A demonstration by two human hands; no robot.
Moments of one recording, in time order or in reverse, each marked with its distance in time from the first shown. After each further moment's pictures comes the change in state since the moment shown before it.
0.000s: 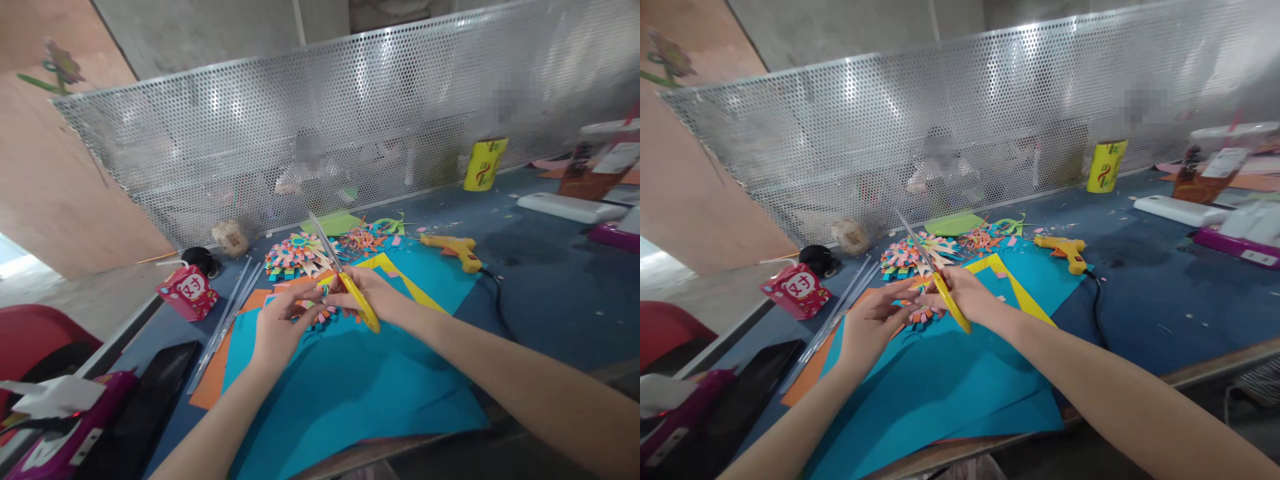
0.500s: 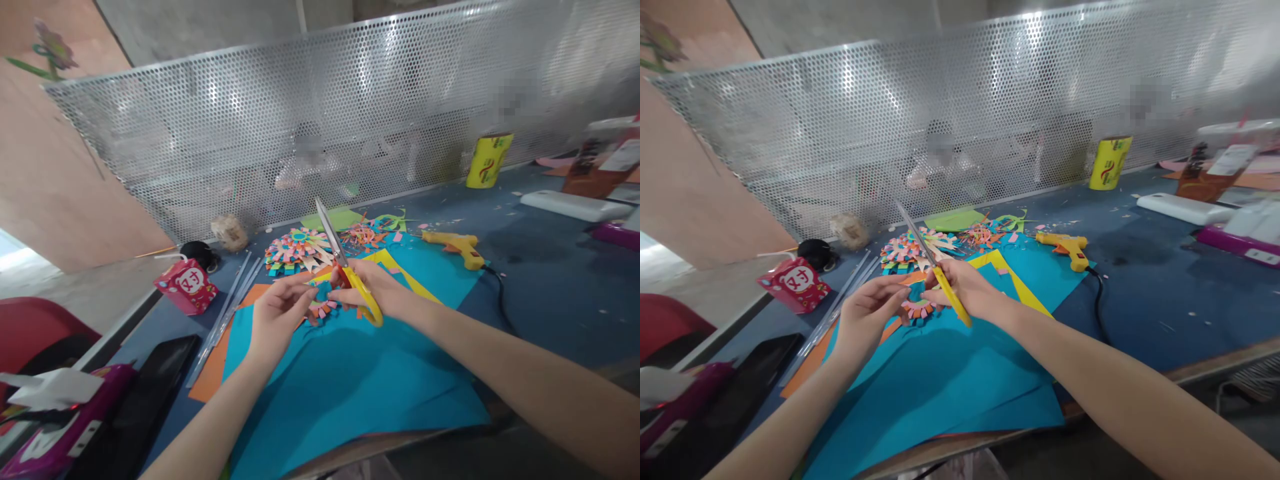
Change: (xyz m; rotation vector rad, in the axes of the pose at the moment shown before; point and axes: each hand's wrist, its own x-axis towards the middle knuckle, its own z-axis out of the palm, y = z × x) left_hand 0.004 0.005 -0.001 -0.342 0.021 -0.139; right_hand -0.003 -0.012 0.001 -0.044 0.041 0.020
